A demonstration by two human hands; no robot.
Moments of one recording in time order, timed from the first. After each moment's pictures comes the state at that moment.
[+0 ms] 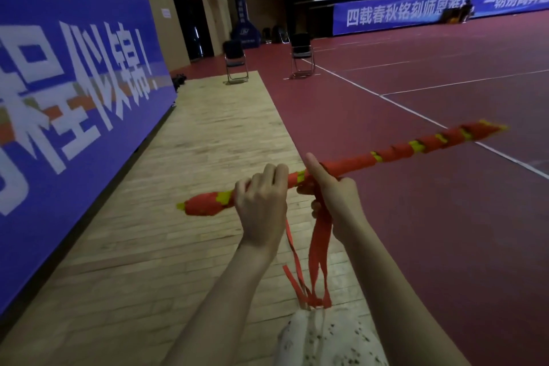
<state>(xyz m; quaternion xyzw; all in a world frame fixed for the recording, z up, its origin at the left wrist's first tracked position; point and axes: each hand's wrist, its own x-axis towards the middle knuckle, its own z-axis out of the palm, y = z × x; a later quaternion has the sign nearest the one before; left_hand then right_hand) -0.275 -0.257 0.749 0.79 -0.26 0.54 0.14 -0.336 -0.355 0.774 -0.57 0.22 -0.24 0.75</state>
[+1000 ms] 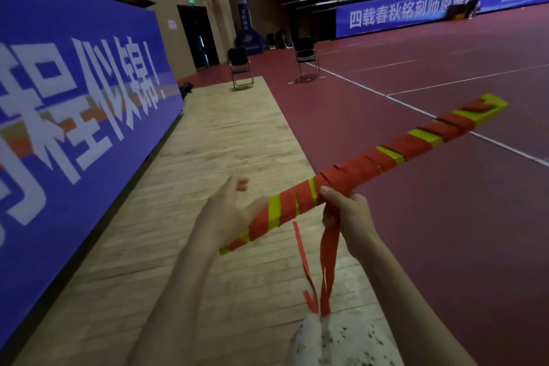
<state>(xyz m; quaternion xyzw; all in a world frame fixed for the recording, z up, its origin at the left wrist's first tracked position) -0.247 -0.179 0.778 0.89 -0.26 0.03 0.38 -0.341 -0.367 0.737 -0.56 0.16 -0.27 0.76</state>
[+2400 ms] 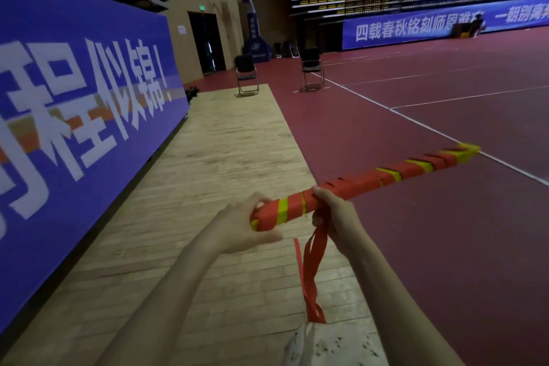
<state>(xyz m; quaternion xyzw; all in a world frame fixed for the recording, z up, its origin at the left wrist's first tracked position) -0.239 -0.175 0.769 0.90 -0.36 -0.05 0.25 -0.317 -0.366 0.739 -0.53 0.19 -0.20 0.80</state>
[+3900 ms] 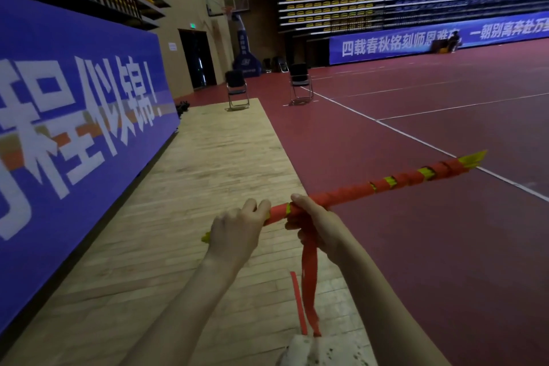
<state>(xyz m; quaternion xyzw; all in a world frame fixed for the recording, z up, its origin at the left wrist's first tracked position) -0.267 -0.205 0.765 0.83 -0.39 0.39 -0.02 -0.339 -0.361 0.761 -0.61 0.16 -0.11 0.77</state>
